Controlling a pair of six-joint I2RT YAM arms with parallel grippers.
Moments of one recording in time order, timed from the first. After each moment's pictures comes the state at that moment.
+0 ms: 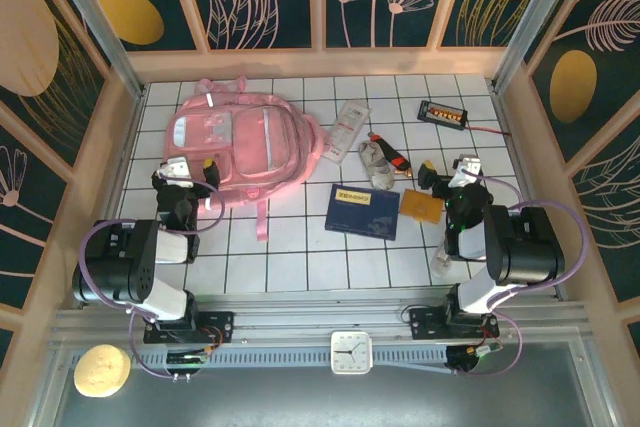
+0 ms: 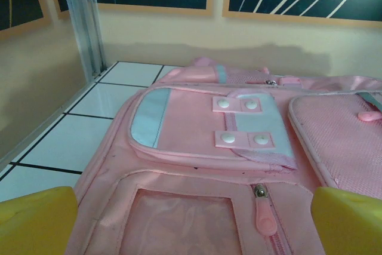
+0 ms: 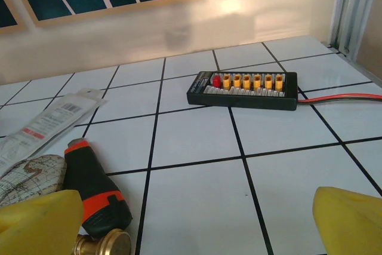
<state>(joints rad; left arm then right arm) 0.00 1.51 0.23 1.16 -0.14 -0.08 -0.05 1.56 0.21 1.22 -0.09 0.12</state>
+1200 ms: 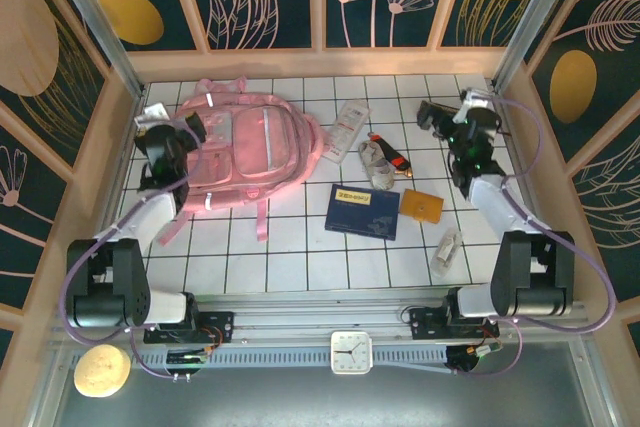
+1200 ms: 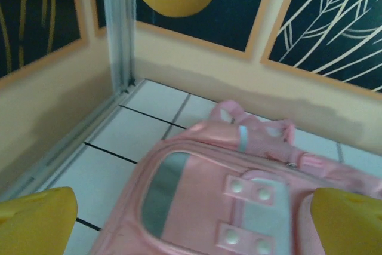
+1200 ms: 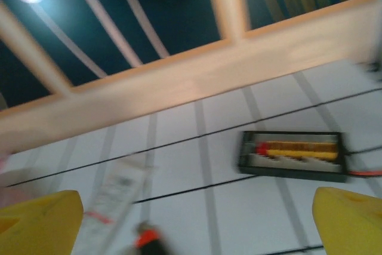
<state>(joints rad) 0.00 1.38 0.82 0.28 -0.27 -0.30 0.05 1.39 0.91 0.20 -0.12 0.32</state>
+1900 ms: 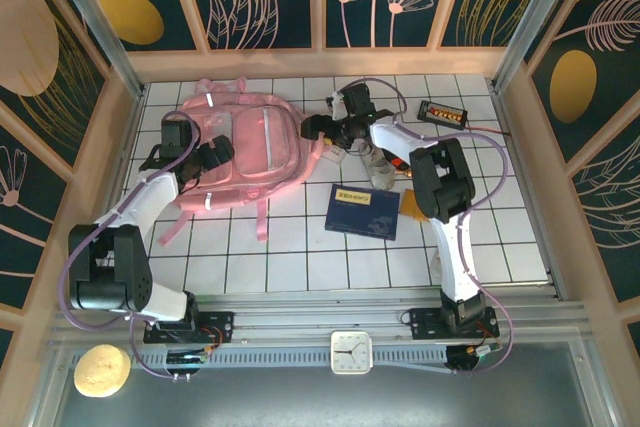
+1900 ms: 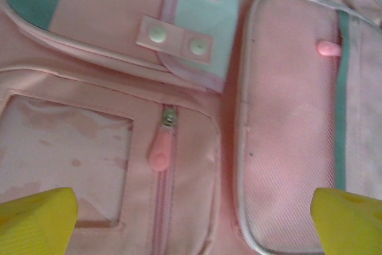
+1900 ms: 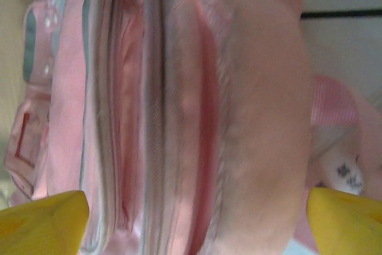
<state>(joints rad) -0.04 1.45 0.94 -0.29 0.08 -0.48 0.46 2.27 1.75 -0.30 -0.56 0.51</state>
